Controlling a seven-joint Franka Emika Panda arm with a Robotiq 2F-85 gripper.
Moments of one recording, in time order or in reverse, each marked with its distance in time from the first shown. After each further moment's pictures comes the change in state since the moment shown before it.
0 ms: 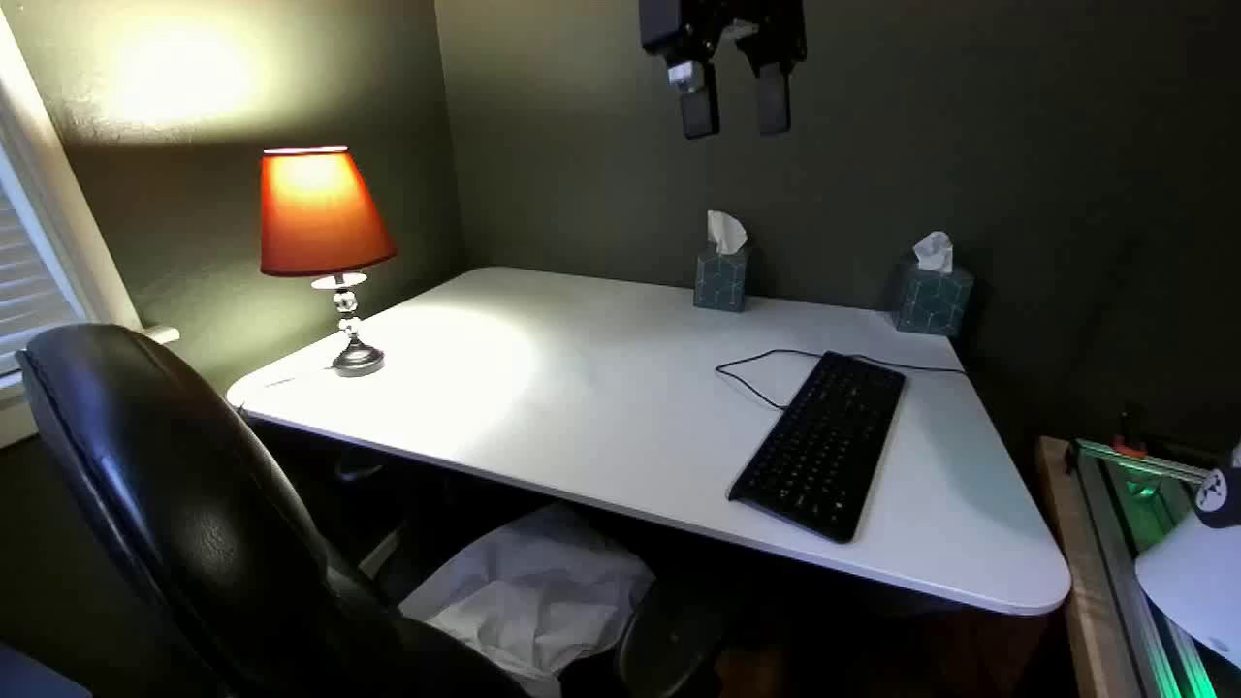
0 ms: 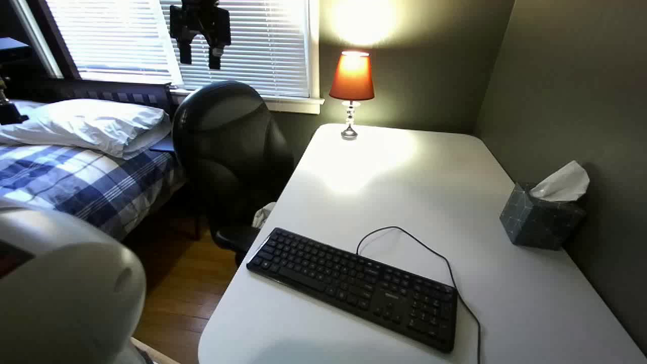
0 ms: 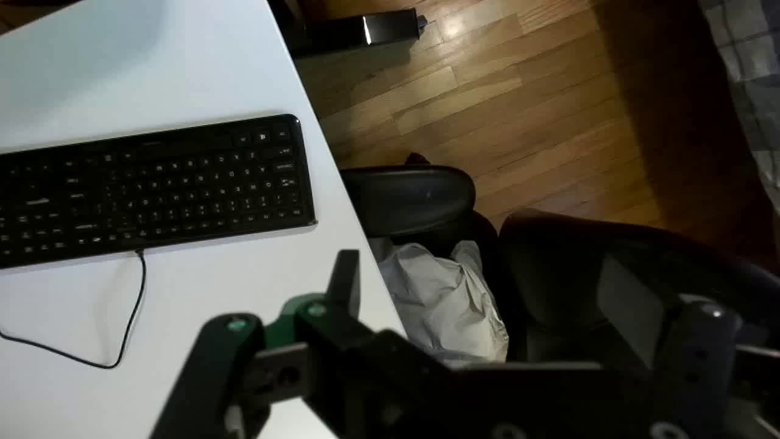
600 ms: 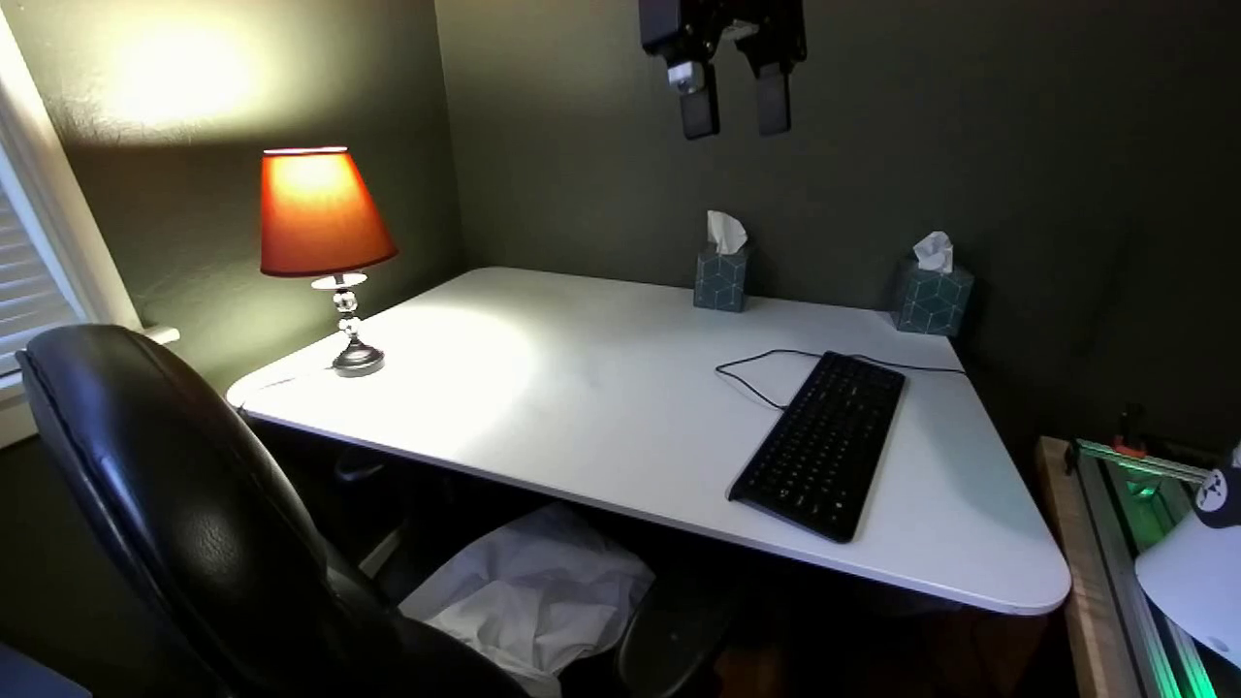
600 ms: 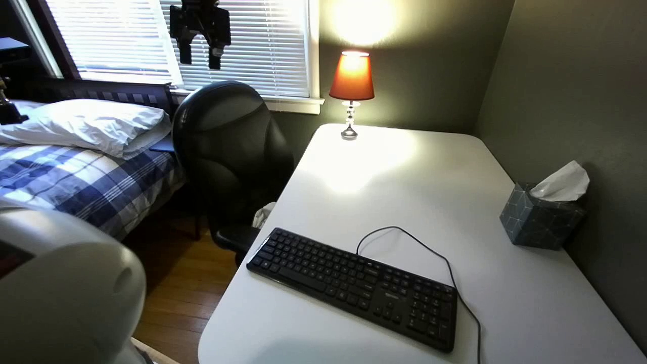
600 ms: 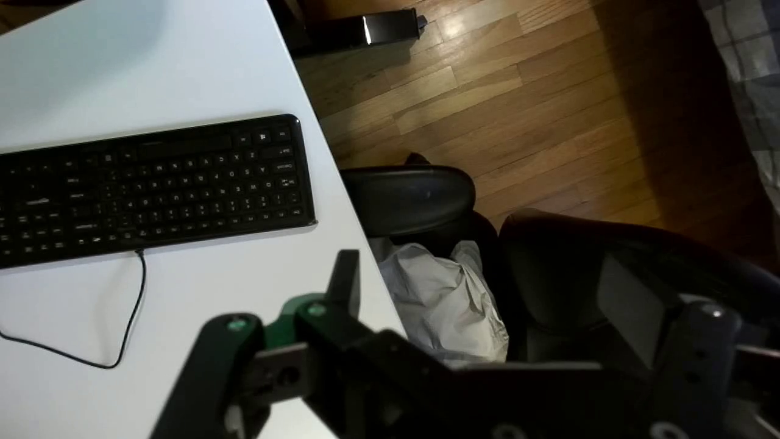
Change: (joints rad) arm 0.001 0.000 -0.001 0.000 0.000 0.000 0.000
